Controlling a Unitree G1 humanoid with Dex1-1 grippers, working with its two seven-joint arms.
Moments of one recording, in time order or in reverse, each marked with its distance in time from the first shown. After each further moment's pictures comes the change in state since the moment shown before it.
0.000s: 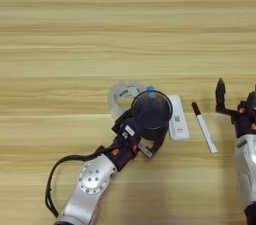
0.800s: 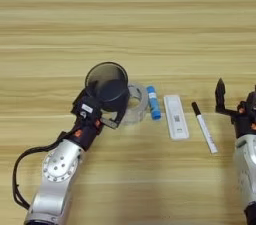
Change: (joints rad) left arm 0.014 0.084 0.232 -0.228 -0.097 0.098 0.089; right arm 0.000 0.000 0.001 0.003 -0.001 0.000 0.000
